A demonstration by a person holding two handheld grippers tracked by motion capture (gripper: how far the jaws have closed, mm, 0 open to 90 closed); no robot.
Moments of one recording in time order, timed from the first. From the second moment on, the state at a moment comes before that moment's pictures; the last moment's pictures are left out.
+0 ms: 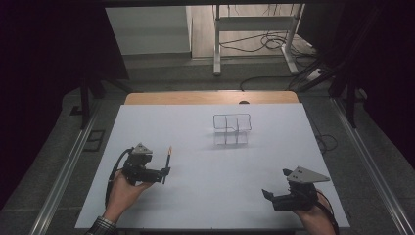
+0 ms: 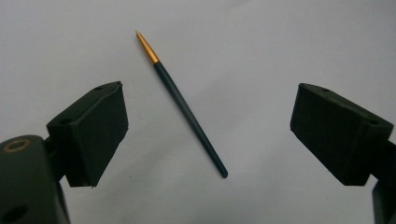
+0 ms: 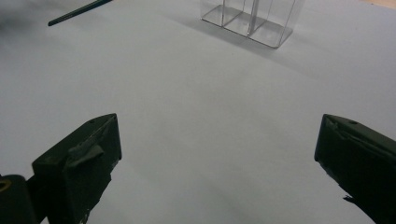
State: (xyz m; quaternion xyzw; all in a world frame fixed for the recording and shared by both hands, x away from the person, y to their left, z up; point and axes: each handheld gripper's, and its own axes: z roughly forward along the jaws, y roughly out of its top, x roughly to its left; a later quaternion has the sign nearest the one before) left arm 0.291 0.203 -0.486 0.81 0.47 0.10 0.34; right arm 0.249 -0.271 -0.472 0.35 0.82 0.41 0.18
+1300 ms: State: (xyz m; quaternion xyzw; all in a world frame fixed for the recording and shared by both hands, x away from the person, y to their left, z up) left arm 0.353 0.185 -0.492 0.83 0.49 0.06 0.23; right arm 0.250 -0.268 -0.477 0.35 0.84 0.39 0.16
